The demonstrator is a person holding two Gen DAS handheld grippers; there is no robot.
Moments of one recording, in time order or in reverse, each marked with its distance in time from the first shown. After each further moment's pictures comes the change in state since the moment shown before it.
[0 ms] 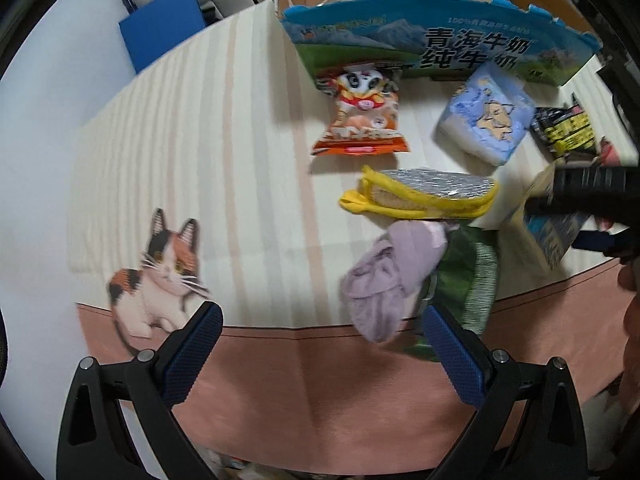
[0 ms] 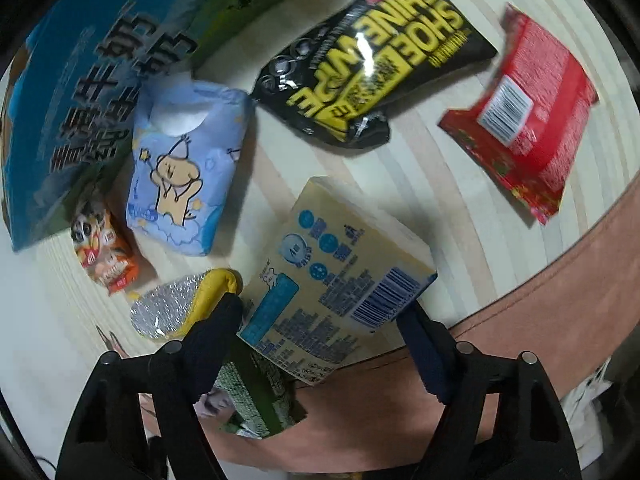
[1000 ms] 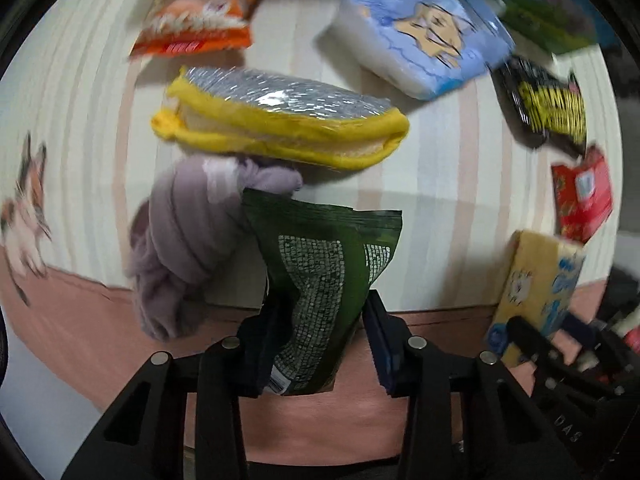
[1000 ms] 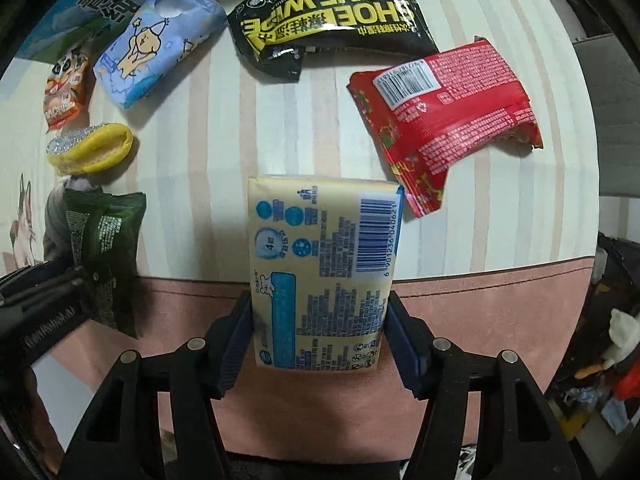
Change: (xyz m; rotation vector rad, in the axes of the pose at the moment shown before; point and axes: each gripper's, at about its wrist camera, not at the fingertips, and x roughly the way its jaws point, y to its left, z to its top) left arm 0.091 -0.099 0.010 -0.194 0.253 -0.263; right arm -0.003 -0.064 -0.047 -0.420 -0.012 -0.200
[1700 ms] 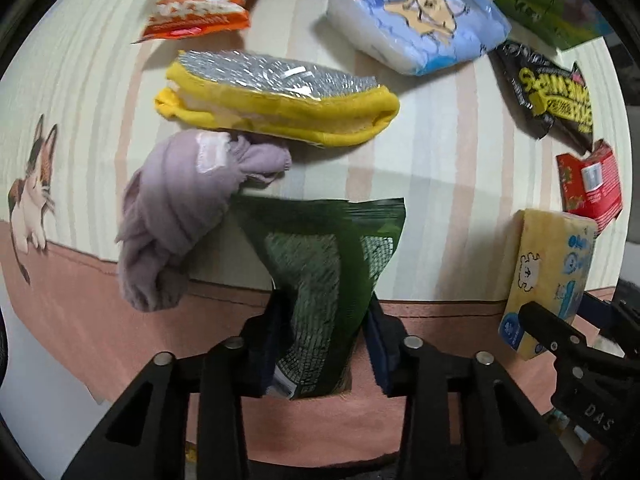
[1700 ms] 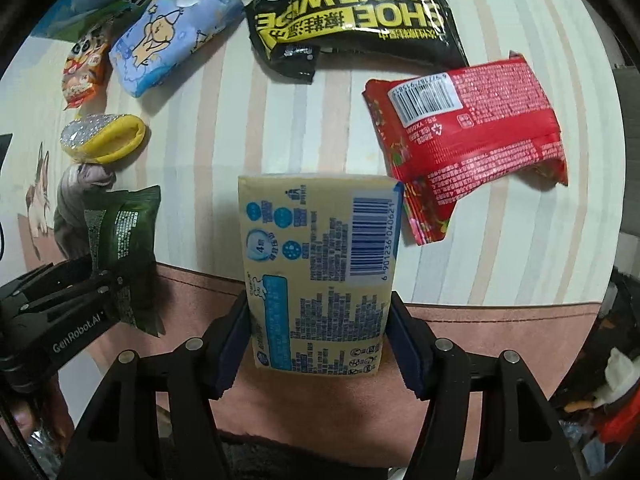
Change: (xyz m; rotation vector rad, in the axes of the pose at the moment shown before) left arm 0.019 -0.040 -0.026 -0.022 -0.029 0.063; right arm -0.001 -0.005 -0.008 -0.131 0.019 0.069
